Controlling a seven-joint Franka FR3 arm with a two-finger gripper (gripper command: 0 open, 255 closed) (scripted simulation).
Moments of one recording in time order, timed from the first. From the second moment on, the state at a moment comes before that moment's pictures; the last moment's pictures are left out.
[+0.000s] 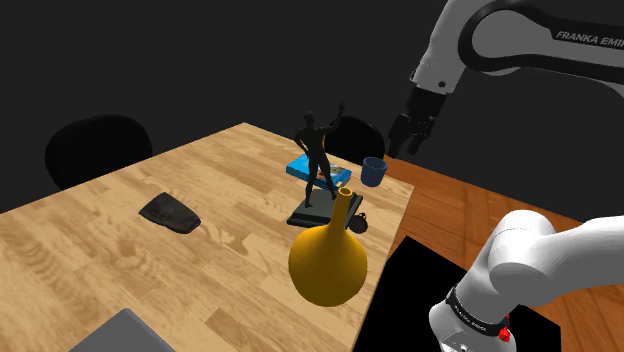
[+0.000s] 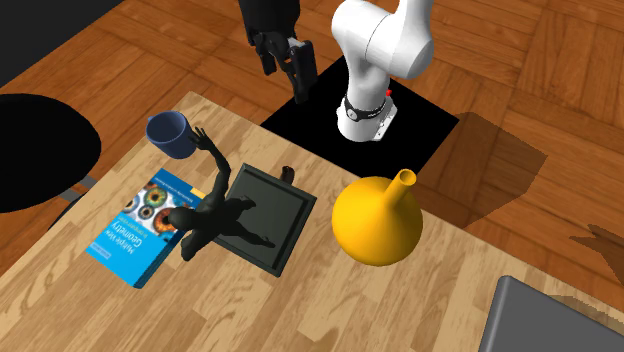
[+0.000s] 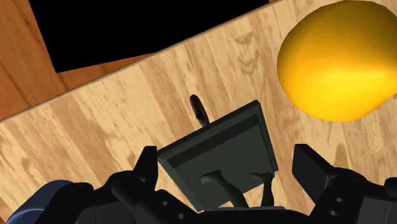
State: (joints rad) arm 0.01 -0.80 -0.06 -2.38 0.08 1.61 0.16
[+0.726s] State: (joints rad) arm 0.07 -0.79 -0.10 -2.69 0.04 1.94 -0.05
